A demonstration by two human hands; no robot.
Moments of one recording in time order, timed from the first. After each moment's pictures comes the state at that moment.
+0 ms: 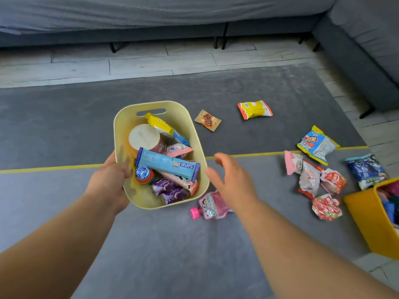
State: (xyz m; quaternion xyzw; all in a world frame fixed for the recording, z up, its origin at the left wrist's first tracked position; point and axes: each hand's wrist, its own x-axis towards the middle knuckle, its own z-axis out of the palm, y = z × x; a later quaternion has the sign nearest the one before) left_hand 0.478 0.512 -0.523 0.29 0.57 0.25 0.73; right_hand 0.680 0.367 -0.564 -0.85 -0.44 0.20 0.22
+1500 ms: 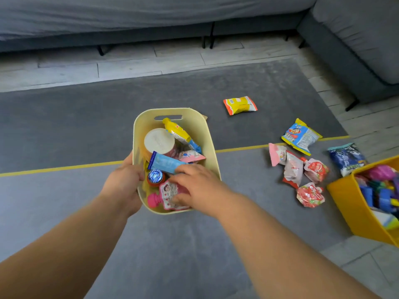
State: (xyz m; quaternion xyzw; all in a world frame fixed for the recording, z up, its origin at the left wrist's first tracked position) left_hand 0.512 0.469 -0.510 0.30 0.51 0.21 0.78; right_hand 0.646 0.366 -0.528 -0.73 -0.64 0.25 0.06
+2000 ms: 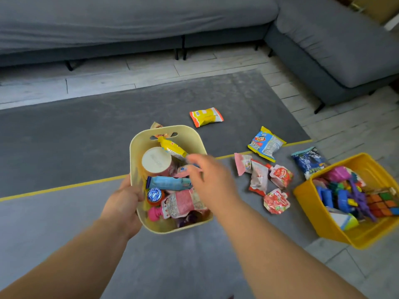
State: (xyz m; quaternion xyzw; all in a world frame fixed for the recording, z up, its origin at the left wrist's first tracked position) left_hand 0.588 0.416 -0.499 0.26 0.53 0.17 0.79; right_hand 0.733 0.322 -0.498 -0.84 -0.42 0.14 0.32
